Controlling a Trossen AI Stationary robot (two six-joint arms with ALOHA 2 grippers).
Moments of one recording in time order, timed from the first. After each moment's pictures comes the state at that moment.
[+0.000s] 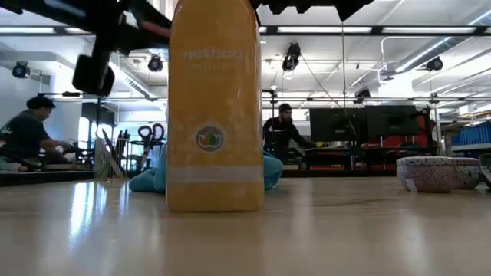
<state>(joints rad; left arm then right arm) -0.56 1.36 0.59 0.44 -0.88 1.54 0.16 1.71 1.15 0.29 -0.37 -0.04</state>
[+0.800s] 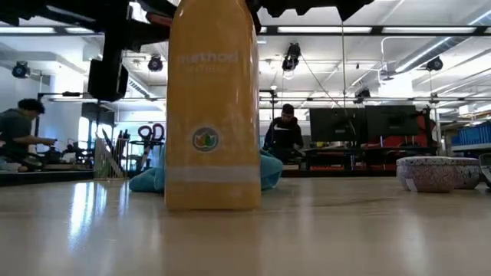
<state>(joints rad) -0.60 1.51 0.61 0.76 -0.94 1.79 0.16 1.72 1.15 0.29 -0.31 -0.03</state>
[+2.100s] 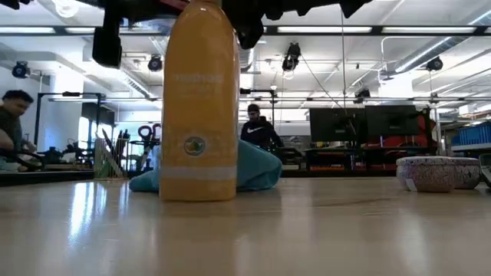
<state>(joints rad) -0.58 1.30 0.58 0.67 -1.08 1.69 0.15 1.70 1.15 0.24 -0.20 -0.02</state>
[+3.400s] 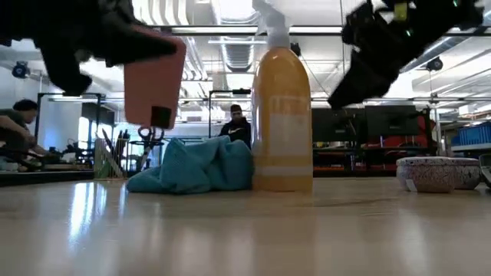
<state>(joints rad) -0.55 1.31 0.40 0.85 -0.73 0.75 0.15 1.17 0.58 -0.11 0.45 0.38</state>
